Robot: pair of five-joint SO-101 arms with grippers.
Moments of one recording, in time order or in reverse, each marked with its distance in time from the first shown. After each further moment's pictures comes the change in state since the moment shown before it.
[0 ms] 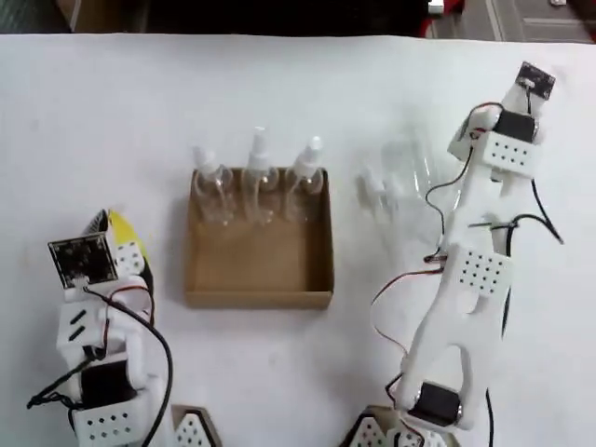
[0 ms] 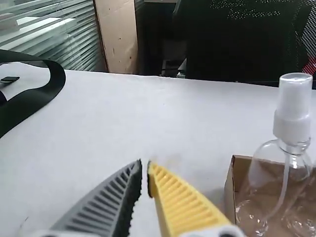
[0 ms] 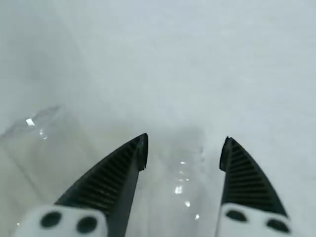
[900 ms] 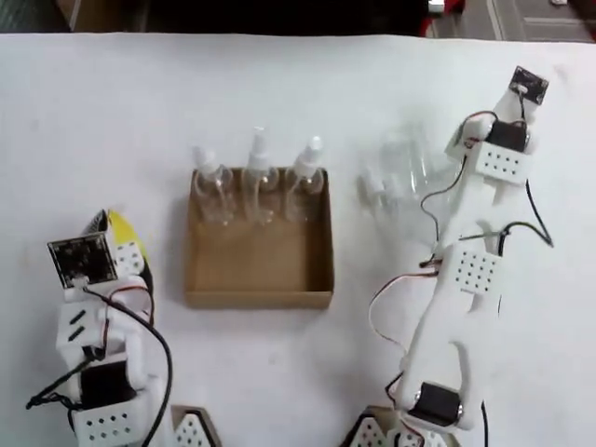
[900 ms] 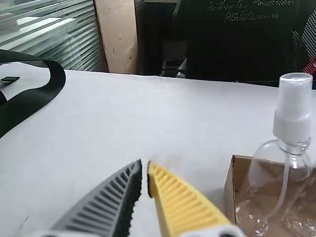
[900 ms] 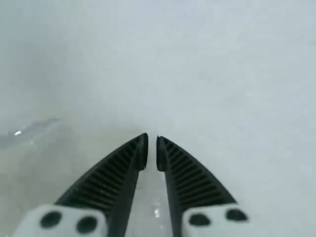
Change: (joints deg) left arm 0.0 0.0 0.0 0.0 0.0; right arm -0.2 6.8 -9.6 -0.5 1.8
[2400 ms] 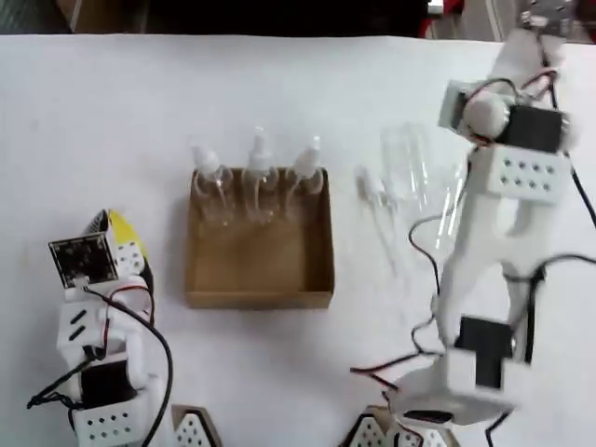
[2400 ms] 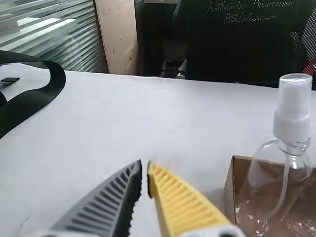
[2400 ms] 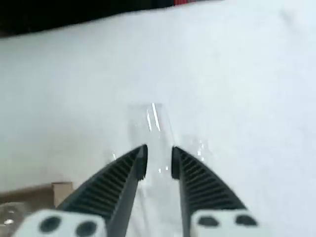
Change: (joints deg) left arm 0.0 0.0 0.0 0.0 0.0; right arm -8.3 -72.8 67.0 -8.4 9.5
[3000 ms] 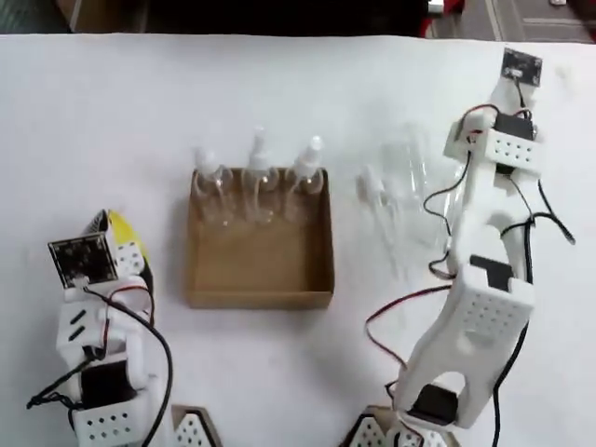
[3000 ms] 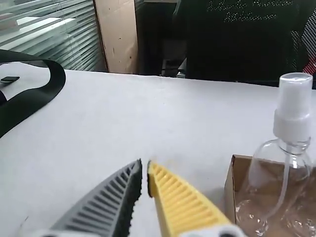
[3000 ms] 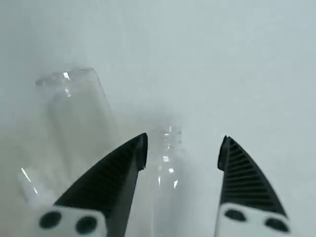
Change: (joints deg) left arm 0.0 0.0 0.0 0.0 0.0; right arm 6.6 29.2 0.2 -15.5 0.0
